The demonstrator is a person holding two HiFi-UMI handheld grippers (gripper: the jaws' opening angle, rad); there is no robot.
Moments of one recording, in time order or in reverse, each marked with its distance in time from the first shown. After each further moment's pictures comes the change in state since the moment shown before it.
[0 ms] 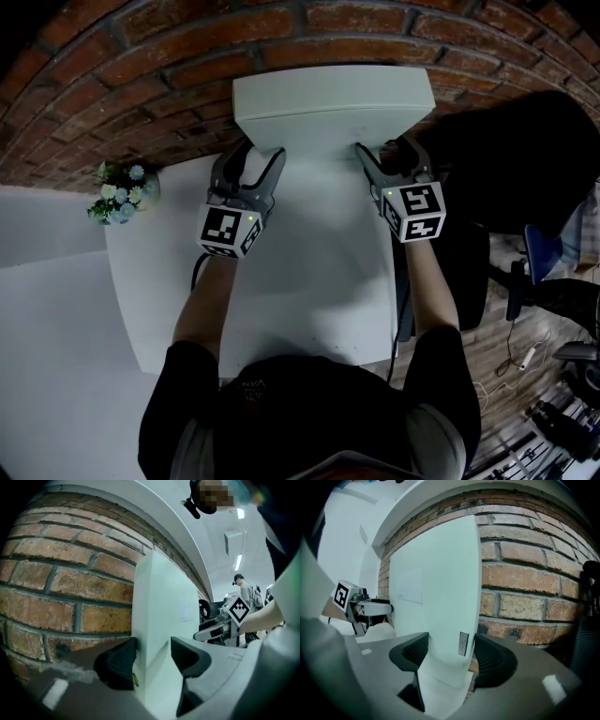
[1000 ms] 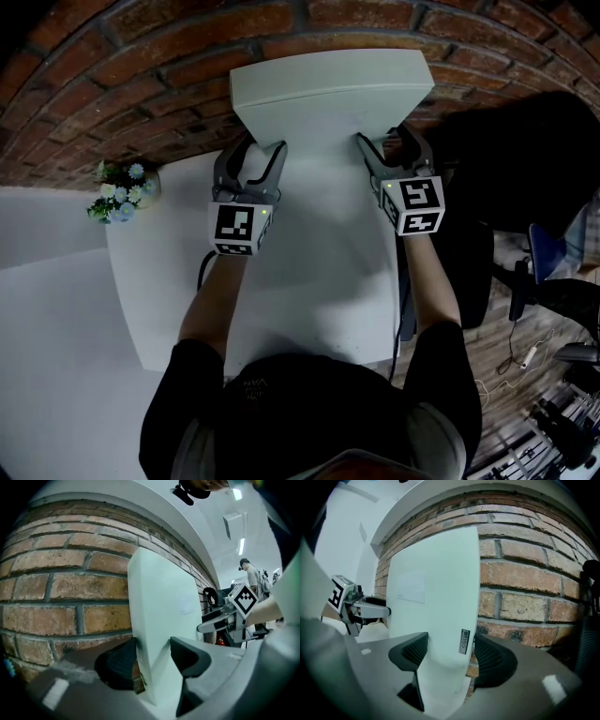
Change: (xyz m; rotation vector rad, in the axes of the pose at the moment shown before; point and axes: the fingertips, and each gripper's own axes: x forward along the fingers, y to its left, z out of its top) left arm 0.009 0.009 -0.010 0.093 0.085 0.110; right arm 0.016 -0.006 0.001 -0.009 -0.030 -0.033
